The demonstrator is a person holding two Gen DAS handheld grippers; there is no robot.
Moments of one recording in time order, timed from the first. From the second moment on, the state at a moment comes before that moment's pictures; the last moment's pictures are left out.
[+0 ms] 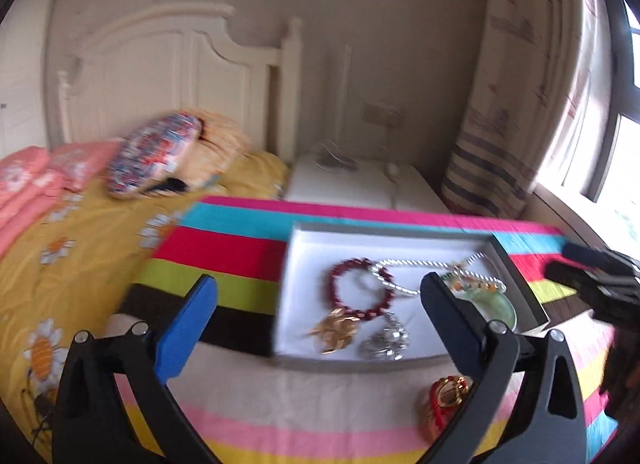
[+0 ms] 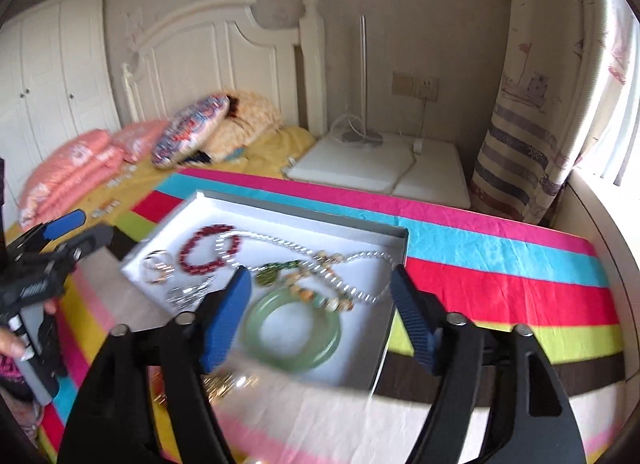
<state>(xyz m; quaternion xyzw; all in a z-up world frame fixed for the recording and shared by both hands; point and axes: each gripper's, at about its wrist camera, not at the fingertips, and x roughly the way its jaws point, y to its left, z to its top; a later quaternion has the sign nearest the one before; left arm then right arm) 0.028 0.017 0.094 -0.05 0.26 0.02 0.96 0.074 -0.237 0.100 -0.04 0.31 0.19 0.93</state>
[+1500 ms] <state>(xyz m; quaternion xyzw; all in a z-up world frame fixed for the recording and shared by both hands) -0.053 0.025 0.033 -0.14 0.35 -0.02 0.93 0.030 -0.168 0.021 0.03 0.44 0.20 0.87</state>
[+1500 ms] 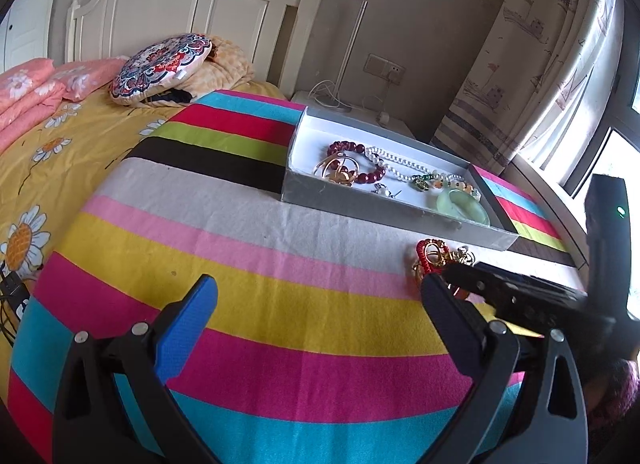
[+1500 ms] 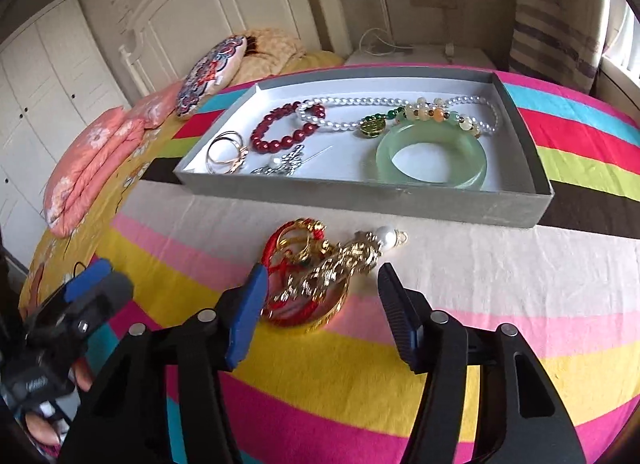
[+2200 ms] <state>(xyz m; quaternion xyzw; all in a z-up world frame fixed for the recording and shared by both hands) -0.054 0.024 0.029 -0.14 0.35 -0.02 0.93 -0.003 -0.190 0.061 0.00 0.35 0.21 0.91</state>
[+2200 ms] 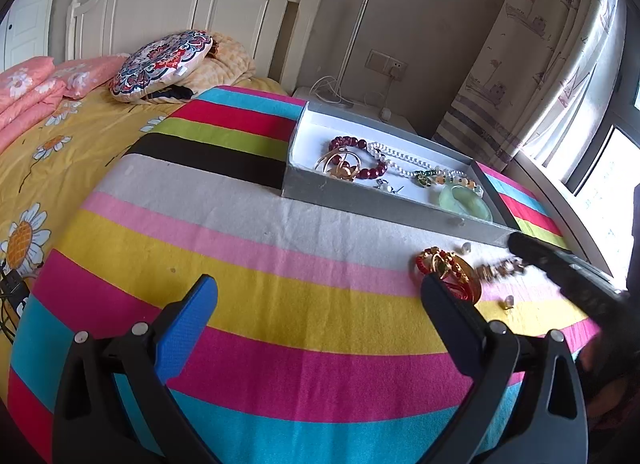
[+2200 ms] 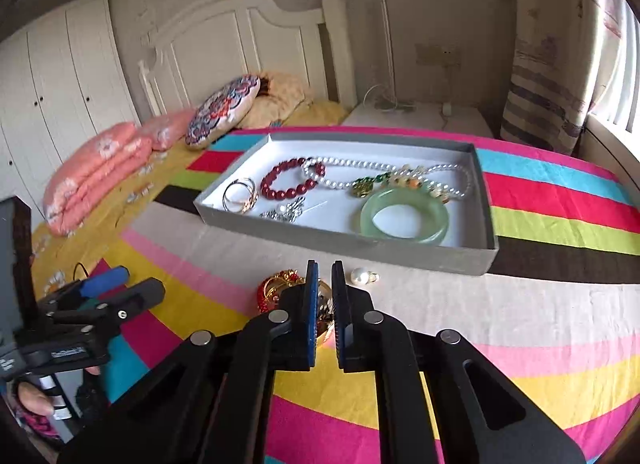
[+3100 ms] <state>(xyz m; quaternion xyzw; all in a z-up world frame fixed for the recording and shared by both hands) -0.038 0.008 0.022 -0.12 0.40 -0.09 0.90 -0.027 -0.177 0.020 -0.14 0.40 0.27 0.86</state>
